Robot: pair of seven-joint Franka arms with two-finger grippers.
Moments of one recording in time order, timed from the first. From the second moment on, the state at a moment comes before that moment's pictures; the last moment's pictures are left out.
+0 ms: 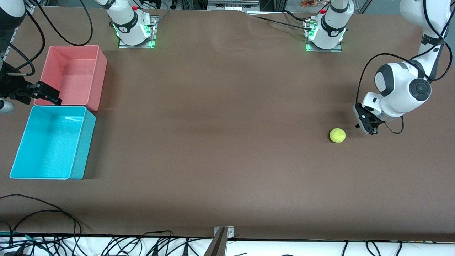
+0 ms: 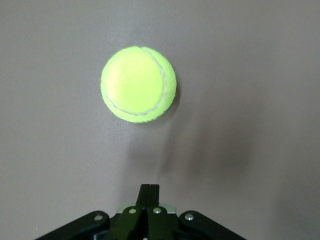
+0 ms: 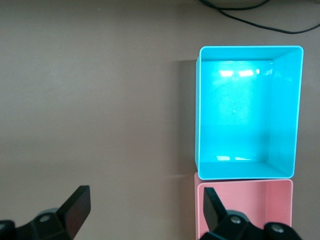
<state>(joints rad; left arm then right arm) 0.08 0.29 0.06 -2.27 -0.04 2.56 1.49 0.04 0.10 -0.05 -1.54 -0.01 1.67 0.02</state>
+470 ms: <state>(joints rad) 0.08 0.35 0.06 -2.21 -0.04 2.59 1.57 0.04 0.10 -0.05 -1.54 0.00 1.67 0.02</state>
